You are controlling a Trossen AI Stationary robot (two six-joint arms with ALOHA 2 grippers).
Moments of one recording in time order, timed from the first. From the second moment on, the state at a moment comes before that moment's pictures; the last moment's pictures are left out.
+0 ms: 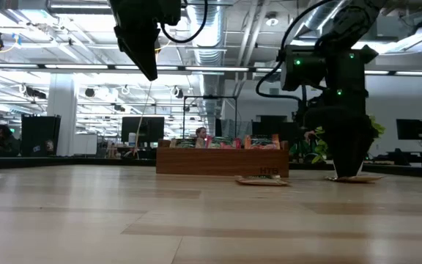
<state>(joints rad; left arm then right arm) -0.04 1.51 1.32 -0.99 -0.34 -0.35 -0.10 1.63 0.82 -0.71 -0.06 0.65</state>
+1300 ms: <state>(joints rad) -0.04 1.51 1.32 -0.97 -0.33 -0.36 -0.11 1.64 0.85 -0.84 0.00 0.58</state>
